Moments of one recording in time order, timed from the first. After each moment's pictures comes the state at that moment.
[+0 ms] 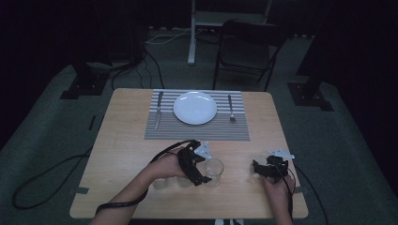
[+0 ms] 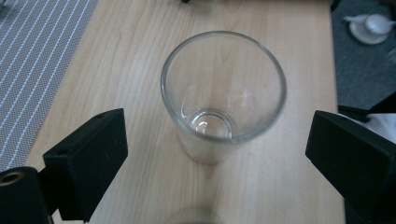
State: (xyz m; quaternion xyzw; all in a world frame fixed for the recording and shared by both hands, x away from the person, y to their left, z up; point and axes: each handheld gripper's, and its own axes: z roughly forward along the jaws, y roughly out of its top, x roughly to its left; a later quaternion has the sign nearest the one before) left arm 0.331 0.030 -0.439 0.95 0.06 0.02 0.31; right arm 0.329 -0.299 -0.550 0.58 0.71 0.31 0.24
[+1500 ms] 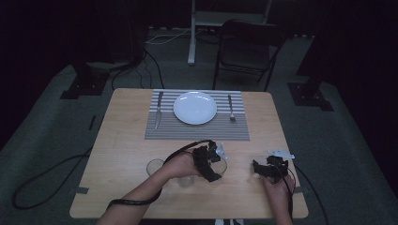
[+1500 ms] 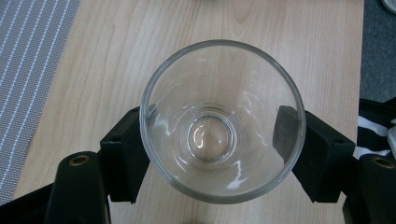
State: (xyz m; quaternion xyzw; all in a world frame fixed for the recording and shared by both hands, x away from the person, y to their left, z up) left arm 0.334 -0.015 -0.435 0.97 0.08 0.04 0.24; right arm 0.329 -0.299 -0.550 0.58 0.71 0.31 0.24
